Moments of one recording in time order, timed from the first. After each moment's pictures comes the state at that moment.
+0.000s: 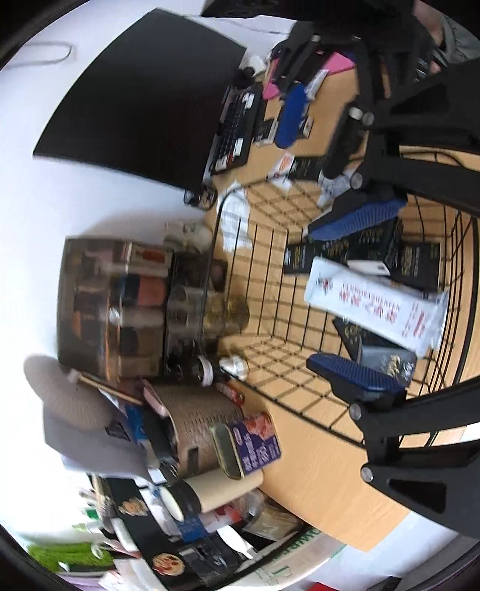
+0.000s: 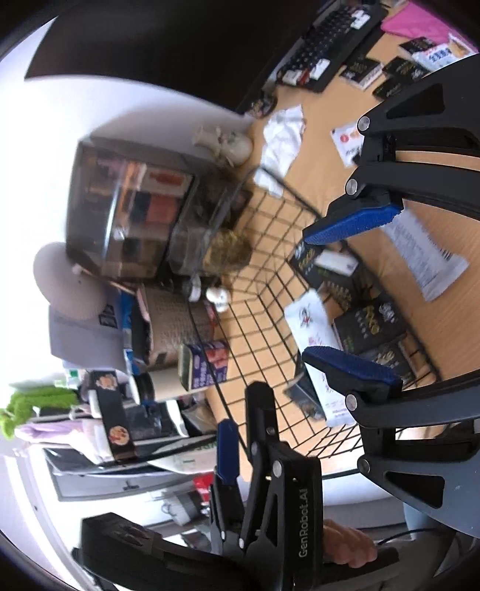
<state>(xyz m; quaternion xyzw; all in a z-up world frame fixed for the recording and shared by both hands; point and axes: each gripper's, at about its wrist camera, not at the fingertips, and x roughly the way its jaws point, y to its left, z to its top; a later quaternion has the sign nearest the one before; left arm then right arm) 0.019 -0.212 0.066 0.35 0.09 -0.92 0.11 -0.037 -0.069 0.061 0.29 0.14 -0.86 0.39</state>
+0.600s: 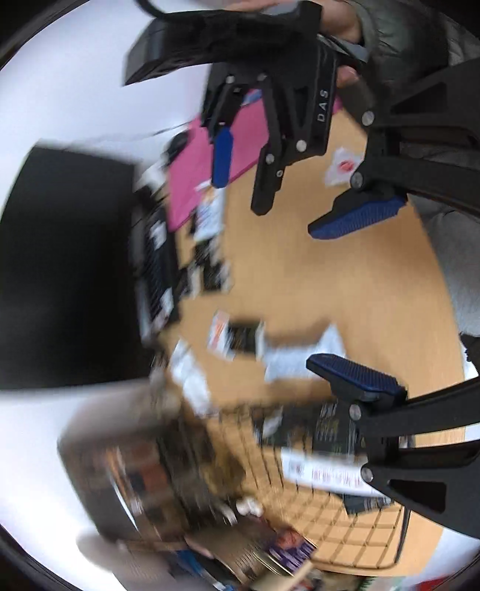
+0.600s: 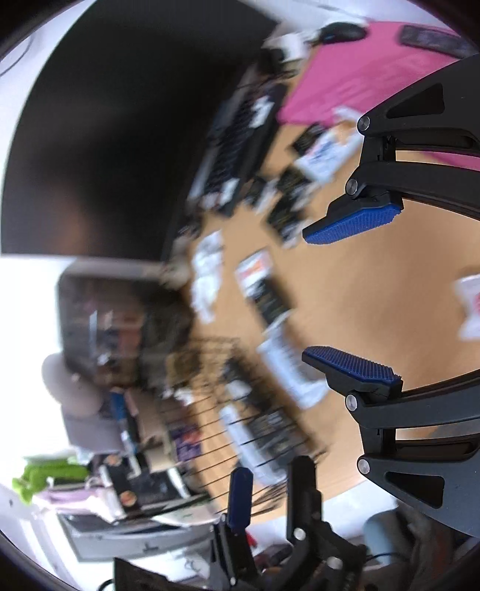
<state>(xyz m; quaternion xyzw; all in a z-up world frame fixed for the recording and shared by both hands) 0.028 -0.024 0.043 0.42 -0.04 -0.90 -0.09 0.006 0.118 0.037 0.34 0.13 -0.90 0.25</state>
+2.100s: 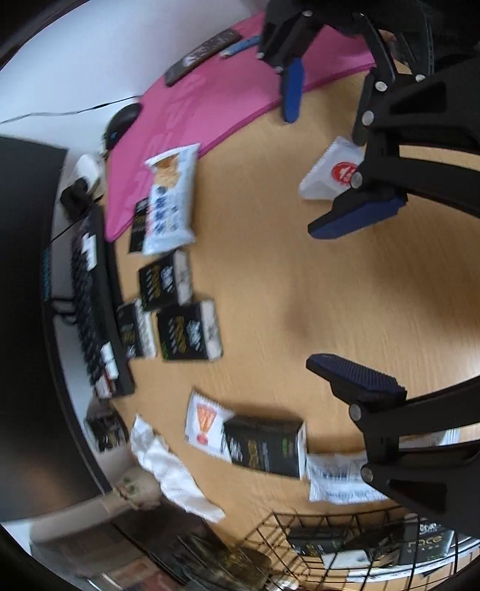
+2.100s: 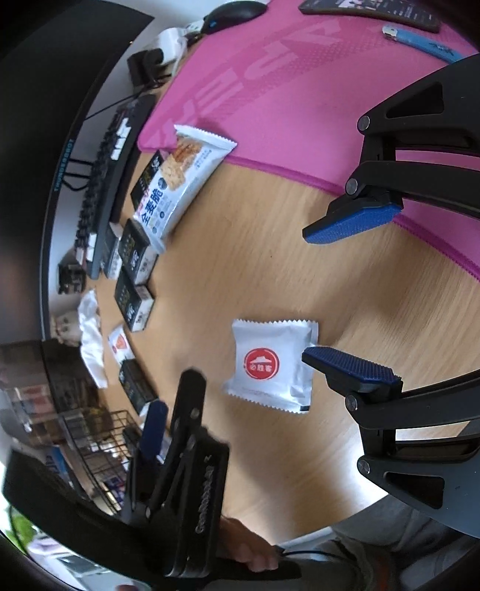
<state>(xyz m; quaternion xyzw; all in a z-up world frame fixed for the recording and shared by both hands) -0.109 0.044 -0.060 0.50 -0.07 -0.85 -0.11 -0.030 0.209 -0.062 0.45 0.11 -0.85 0.23</state>
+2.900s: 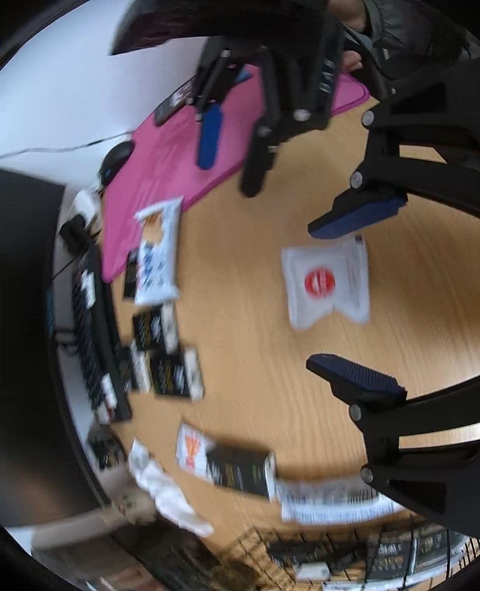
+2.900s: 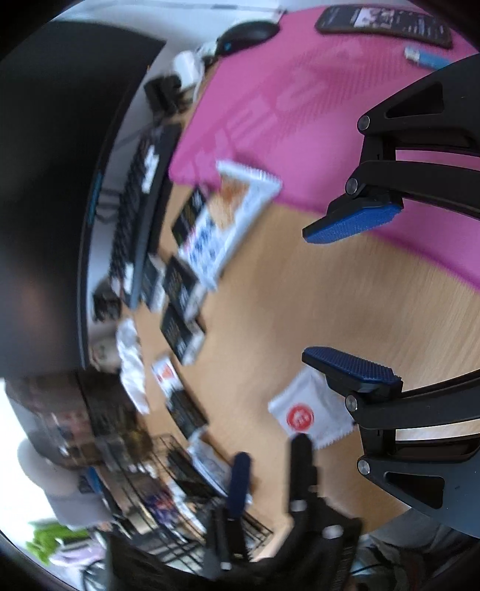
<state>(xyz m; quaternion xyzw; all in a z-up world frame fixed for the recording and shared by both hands) -0.073 0.065 -0.052 0.51 -0.05 -0.85 -0.15 -0.048 0.235 -0.039 0.41 0.07 -0.89 0.18</state>
